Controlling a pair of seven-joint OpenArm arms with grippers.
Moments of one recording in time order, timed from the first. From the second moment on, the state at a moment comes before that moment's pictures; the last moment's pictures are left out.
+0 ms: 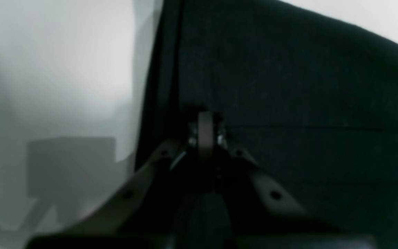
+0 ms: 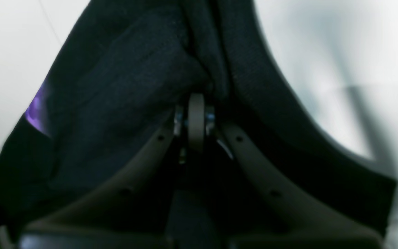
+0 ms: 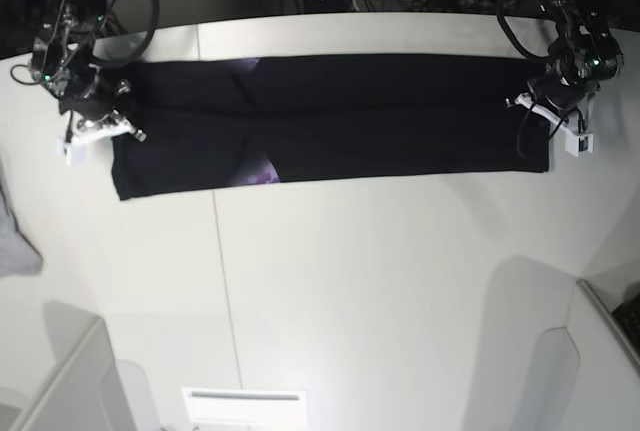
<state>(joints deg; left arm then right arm) 14.7 -14.4 -32.8 89.5 -25.5 -17.8 54.0 -10.8 12.6 23.5 85.6 40.6 0.5 -55.0</state>
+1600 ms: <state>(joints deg) 13.4 -13.8 -49.7 97.3 -37.7 -28.5 65.3 -17.9 5.9 20.8 112.6 31.2 6.5 -56.6</state>
